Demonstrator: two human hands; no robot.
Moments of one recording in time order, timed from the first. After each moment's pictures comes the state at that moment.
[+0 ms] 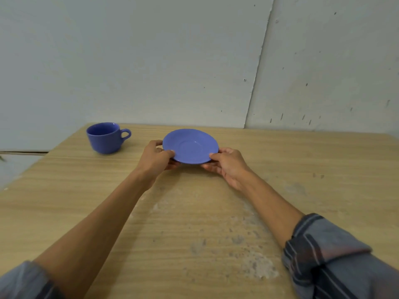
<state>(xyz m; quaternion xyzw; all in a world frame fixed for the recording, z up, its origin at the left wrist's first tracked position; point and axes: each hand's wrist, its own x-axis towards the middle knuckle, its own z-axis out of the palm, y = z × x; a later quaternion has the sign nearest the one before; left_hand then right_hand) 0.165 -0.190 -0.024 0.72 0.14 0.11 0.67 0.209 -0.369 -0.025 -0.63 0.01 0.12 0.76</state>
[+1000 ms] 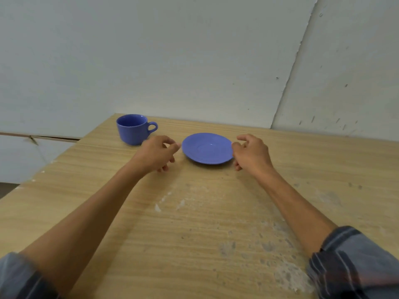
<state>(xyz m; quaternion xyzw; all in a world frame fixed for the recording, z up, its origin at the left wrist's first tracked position) 0.142 -0.130 -0.013 0.89 0.13 0.11 0.42 0.208 -0.350 -0.012 -0.86 -0.05 -0.06 0.50</state>
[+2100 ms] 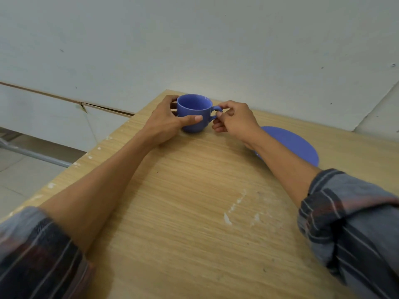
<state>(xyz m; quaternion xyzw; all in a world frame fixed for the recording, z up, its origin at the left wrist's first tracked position) 0.158 0.006 -0.032 0.82 0.12 0.22 0.51 0.257 -0.155 -0.018 -0.81 -0.24 0.08 0.52</state>
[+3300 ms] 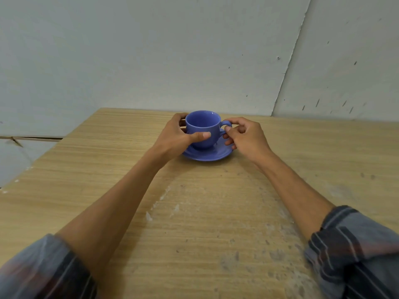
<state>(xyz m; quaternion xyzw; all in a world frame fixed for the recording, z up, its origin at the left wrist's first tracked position) 0.199 -0.166 -0.017 0.81 0.02 0.13 0.57 0.249 -0.346 -0.021 -0.80 -0.14 -0.05 0.58</state>
